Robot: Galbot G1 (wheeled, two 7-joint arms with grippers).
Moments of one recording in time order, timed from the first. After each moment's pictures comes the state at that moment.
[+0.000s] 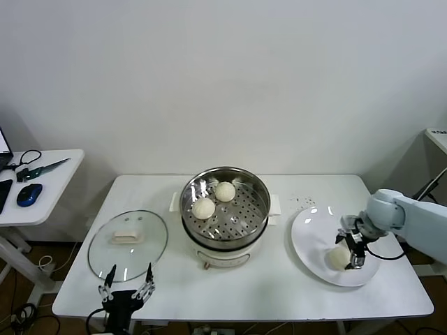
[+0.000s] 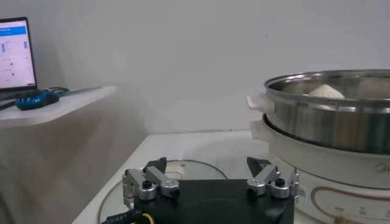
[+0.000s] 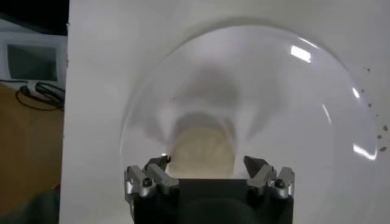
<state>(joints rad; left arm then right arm) 1.84 -1.55 -0.56 -2.16 0.02 0.05 -0.11 0.19 0.50 -1.25 1.37 0.13 -0.26 -0.96</state>
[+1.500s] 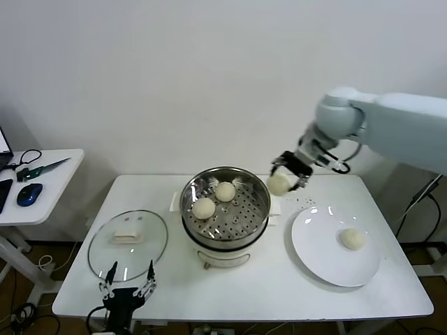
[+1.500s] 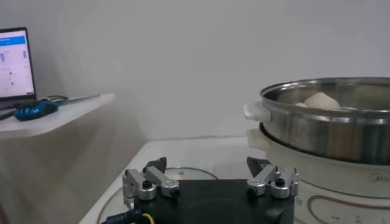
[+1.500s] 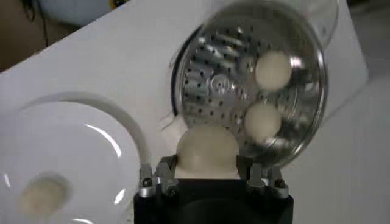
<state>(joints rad) 1.84 -1.56 -0.55 -2.19 0.05 0.06 -0.11 0.96 0.93 -1.59 1.58 0.16 0.28 -0.98</state>
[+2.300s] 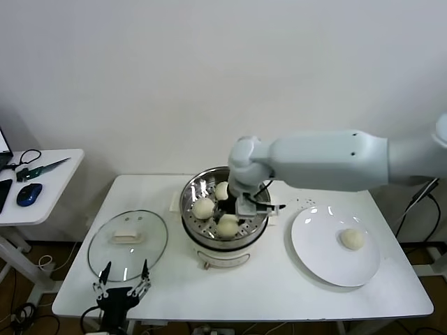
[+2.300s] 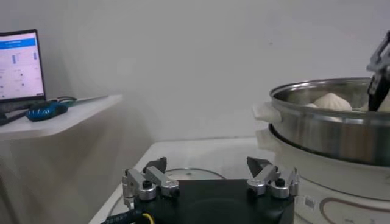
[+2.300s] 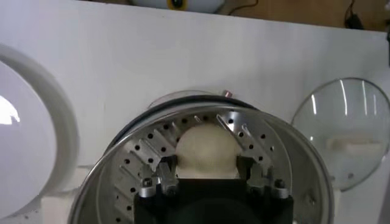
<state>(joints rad) 1.84 -1.55 -0.58 -2.19 0.03 0.06 -0.11 0.71 1.22 -1.57 1.52 -0.13 0.39 -0.88</state>
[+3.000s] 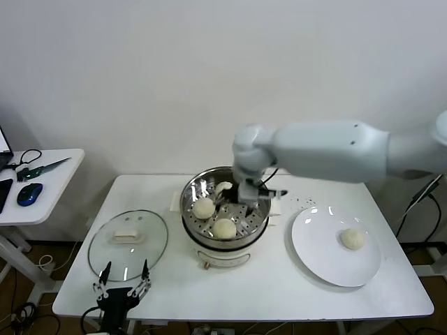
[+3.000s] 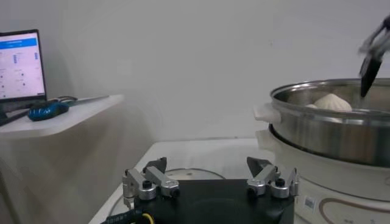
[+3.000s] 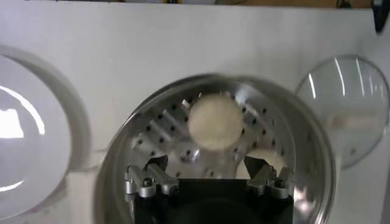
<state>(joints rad) 1.85 -1.55 -0.58 -2.20 0.03 0.06 -0.12 0.84 1.13 -1.59 1.41 0.06 0.43 -0.96</state>
